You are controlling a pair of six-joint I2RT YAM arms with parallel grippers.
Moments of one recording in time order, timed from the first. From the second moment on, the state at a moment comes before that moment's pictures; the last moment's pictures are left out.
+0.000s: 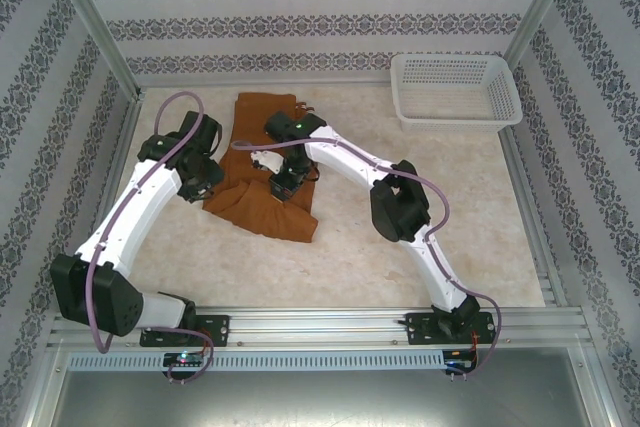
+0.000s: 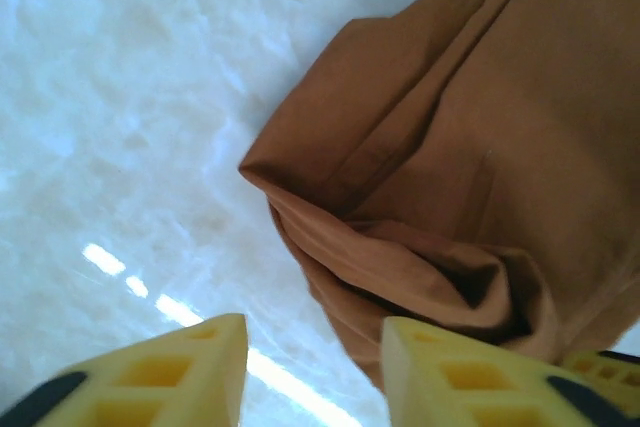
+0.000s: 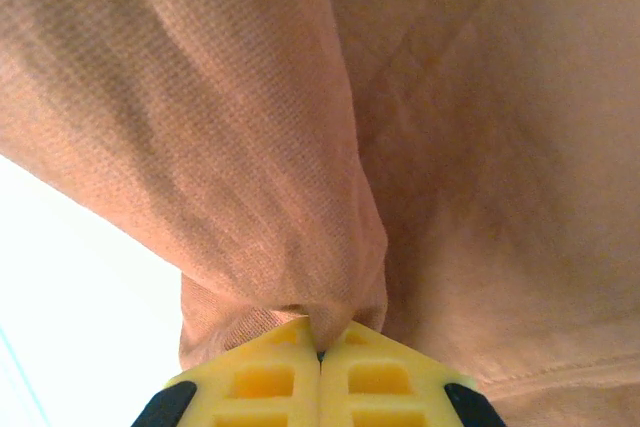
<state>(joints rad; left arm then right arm) -0.21 1.35 1.29 -1.18 -0.17 -0.96 0.75 2.38 2.20 -1.22 -0.41 -0.22</state>
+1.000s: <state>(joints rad) -0.21 1.25 1.29 -1.11 -0.16 -1.02 0.80 2.56 2.58 -1.29 -0.55 -0.10</state>
